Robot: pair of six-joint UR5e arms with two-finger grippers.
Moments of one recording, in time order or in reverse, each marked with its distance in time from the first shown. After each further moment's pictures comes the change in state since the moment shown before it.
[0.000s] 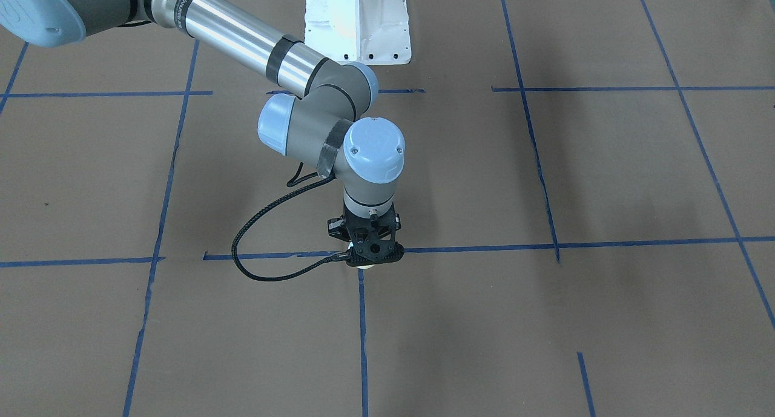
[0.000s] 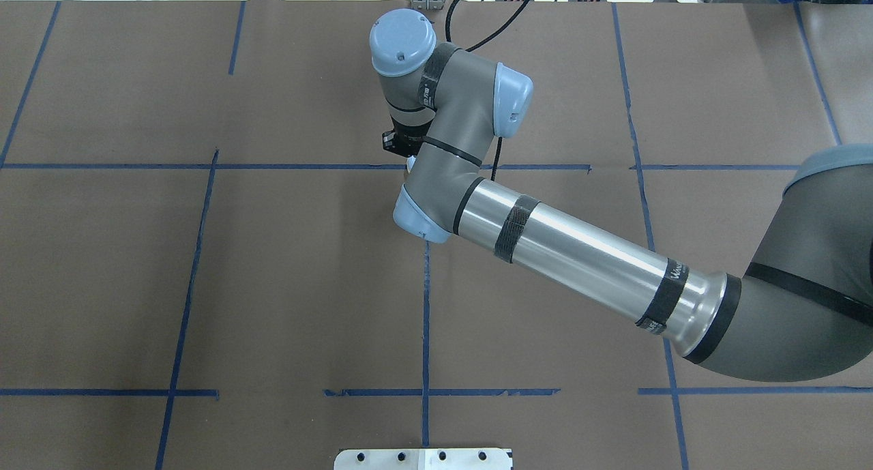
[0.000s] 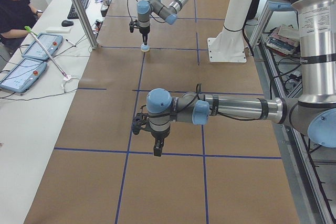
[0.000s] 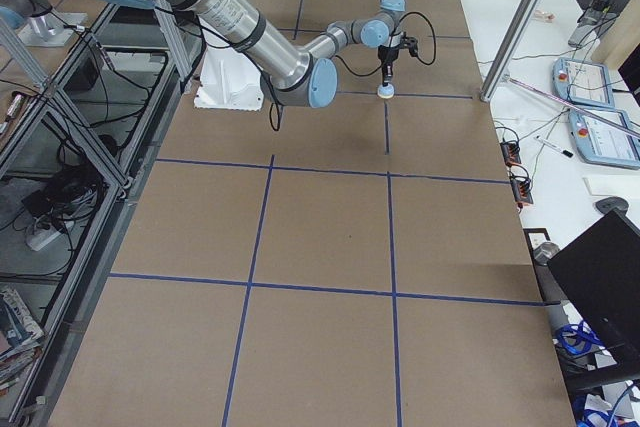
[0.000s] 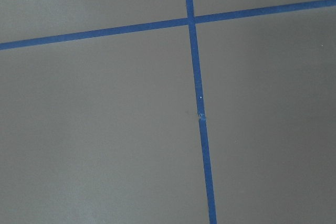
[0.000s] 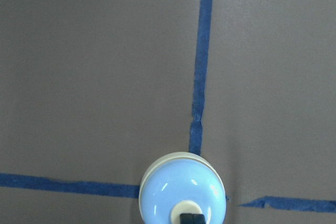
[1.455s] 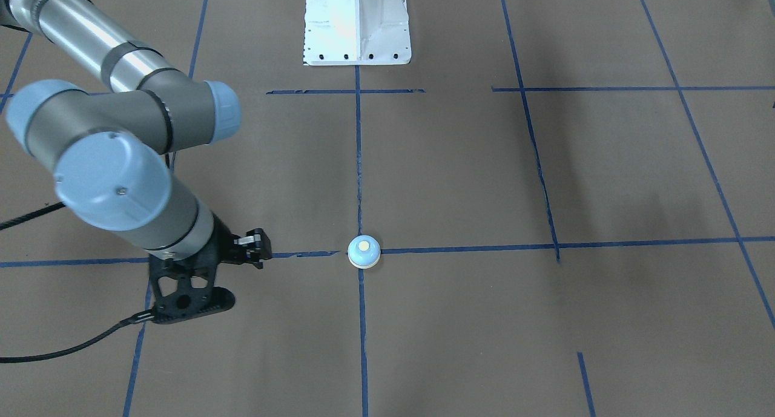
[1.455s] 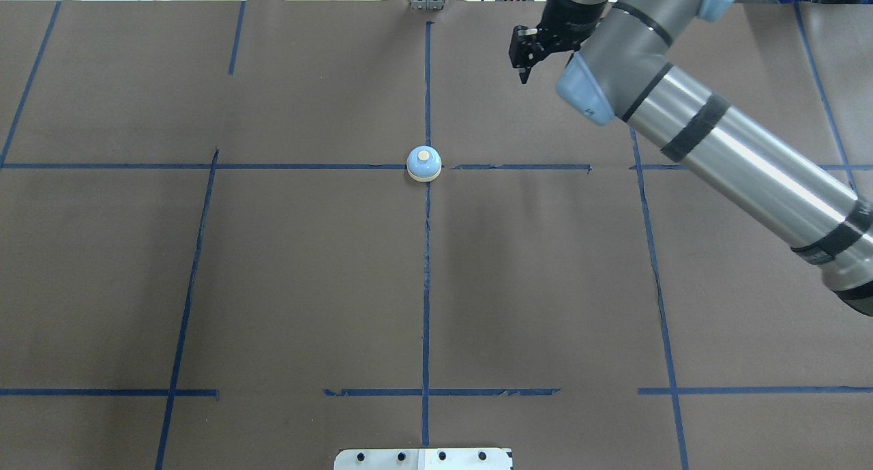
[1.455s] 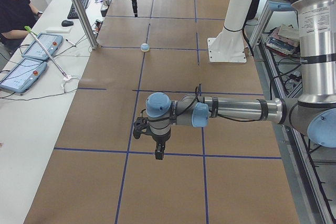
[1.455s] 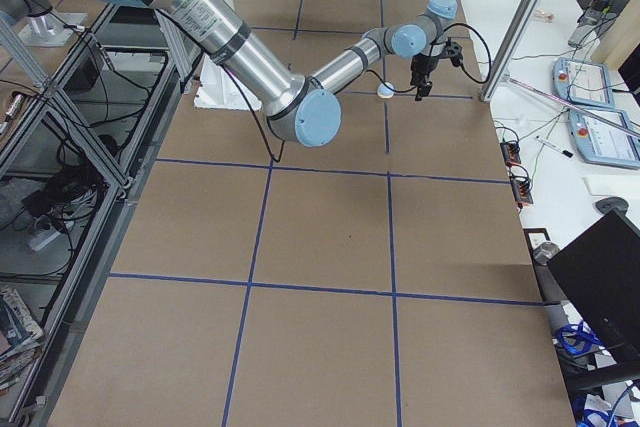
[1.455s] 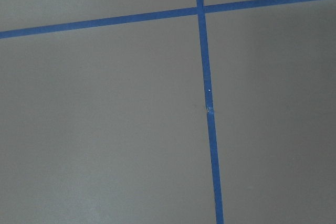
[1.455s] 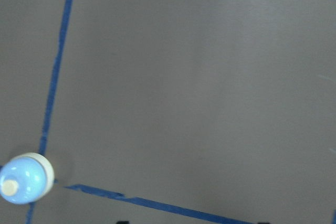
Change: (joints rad) left arm 0.002 -0.001 0.024 0.015 0.000 0.003; right arm 0.353 -0.305 0.386 -0.190 0.322 -0.424
